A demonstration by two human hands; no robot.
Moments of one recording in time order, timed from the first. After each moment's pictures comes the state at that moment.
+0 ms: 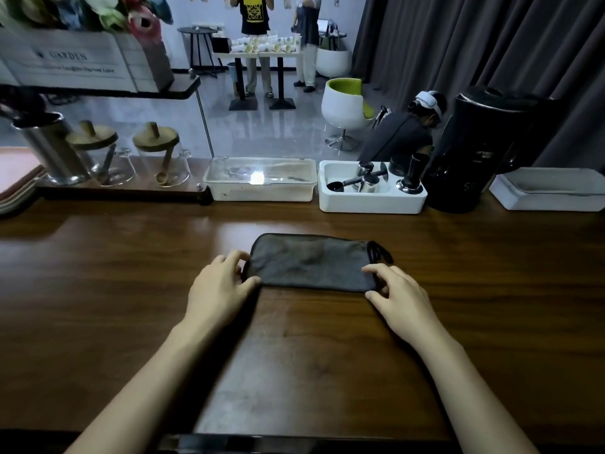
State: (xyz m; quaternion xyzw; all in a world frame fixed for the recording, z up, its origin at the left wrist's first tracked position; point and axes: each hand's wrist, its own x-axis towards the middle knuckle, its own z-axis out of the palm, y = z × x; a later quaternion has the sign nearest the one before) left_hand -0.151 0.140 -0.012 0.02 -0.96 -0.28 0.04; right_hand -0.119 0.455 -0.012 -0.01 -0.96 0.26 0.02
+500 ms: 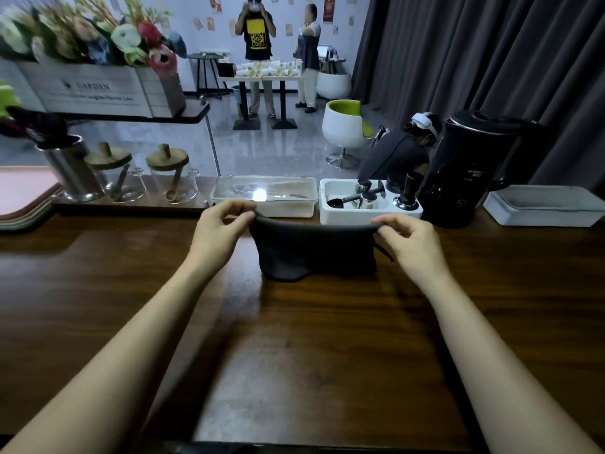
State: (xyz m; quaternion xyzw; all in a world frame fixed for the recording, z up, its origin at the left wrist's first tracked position) left_hand -0.206 0.131 0.067 -0.06 -0.81 -0.56 0.15; right_hand -0.172 0.459 0.069 0.00 -0.83 0.53 0.17
